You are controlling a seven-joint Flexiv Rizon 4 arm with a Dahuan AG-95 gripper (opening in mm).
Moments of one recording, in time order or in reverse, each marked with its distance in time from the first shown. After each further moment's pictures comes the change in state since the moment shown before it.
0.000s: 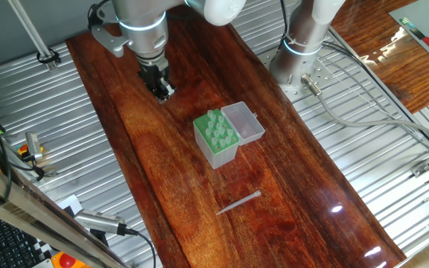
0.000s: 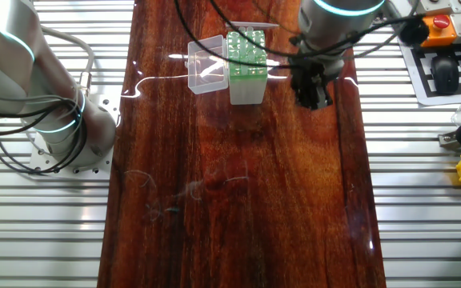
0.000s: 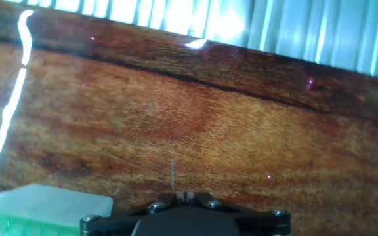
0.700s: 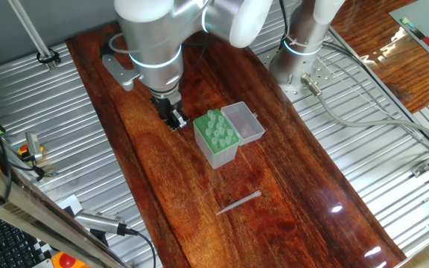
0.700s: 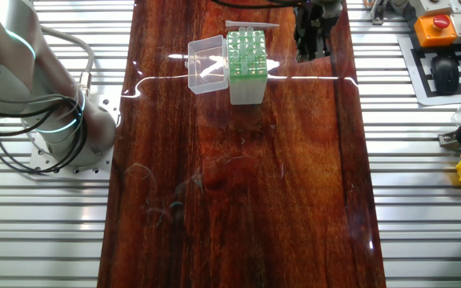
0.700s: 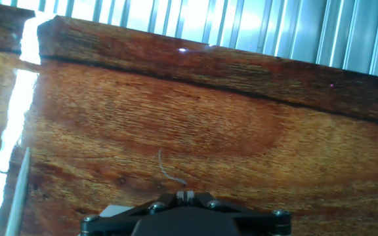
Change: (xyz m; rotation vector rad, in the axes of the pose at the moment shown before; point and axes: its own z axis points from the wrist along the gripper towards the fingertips) arm -0.027 0.075 0.002 0.018 0.025 0.110
